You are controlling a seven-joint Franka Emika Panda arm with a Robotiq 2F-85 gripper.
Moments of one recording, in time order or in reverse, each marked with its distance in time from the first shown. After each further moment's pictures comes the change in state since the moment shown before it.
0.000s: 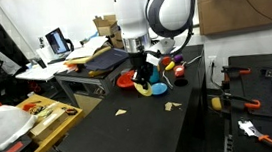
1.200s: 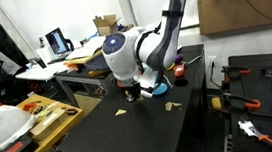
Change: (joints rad) arm 0.049 0.382 -0.056 0.329 -0.693 -0.093 0.427
